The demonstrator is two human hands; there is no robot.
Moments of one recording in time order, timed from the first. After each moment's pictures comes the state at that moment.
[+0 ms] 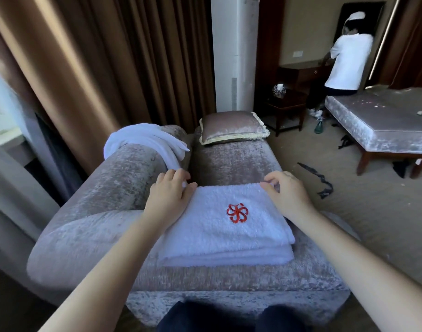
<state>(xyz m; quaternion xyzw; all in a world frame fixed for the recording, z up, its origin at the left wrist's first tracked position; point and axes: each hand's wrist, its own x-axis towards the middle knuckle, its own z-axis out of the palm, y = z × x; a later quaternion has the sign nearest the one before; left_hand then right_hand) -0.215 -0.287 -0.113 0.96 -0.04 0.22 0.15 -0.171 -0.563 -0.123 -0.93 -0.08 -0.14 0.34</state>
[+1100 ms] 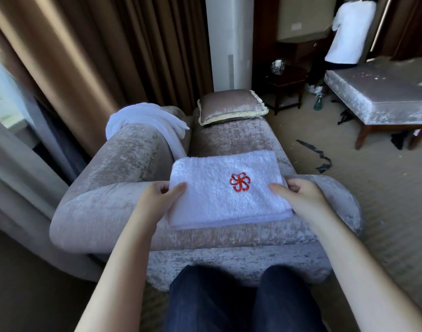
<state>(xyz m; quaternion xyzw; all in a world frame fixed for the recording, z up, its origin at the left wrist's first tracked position) -0.299 -0.280 -0.122 0.84 0.13 0.05 0.52 -0.265 -0.575 -0.152 -0.80 0.02 0.00 0.60</state>
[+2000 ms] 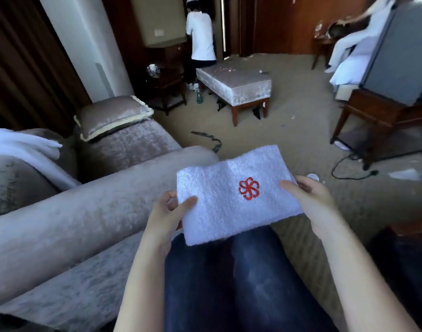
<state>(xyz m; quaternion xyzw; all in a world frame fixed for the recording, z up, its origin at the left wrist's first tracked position) -0.376 -0.474 -0.177 0.71 -0.05 -0.16 0.68 -0.476 -0.739 -0.177 -0.66 0.26 -0.21 0.67</state>
